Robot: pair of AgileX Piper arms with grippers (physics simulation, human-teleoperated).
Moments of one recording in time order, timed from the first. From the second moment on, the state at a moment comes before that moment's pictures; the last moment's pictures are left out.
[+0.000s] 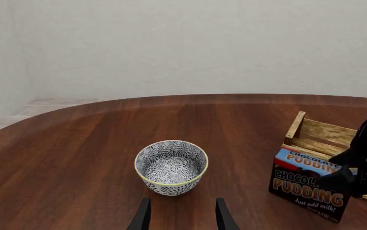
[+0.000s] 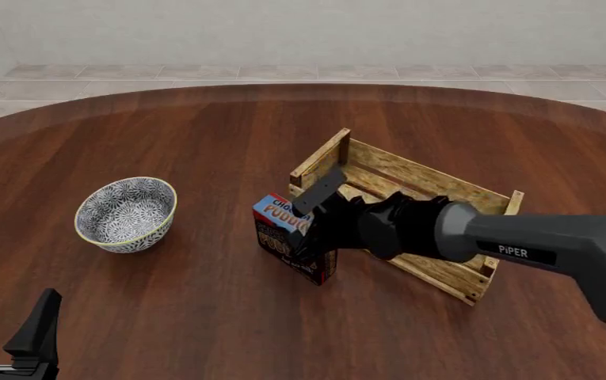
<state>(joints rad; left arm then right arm) 0.00 0.01 0.00 0.00 0.00 0.64 1.84 -1.12 0.13 -0.17</state>
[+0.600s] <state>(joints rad) 0.00 0.01 0.00 0.00 0.00 0.65 1.86 -1.12 0.12 -0.17</state>
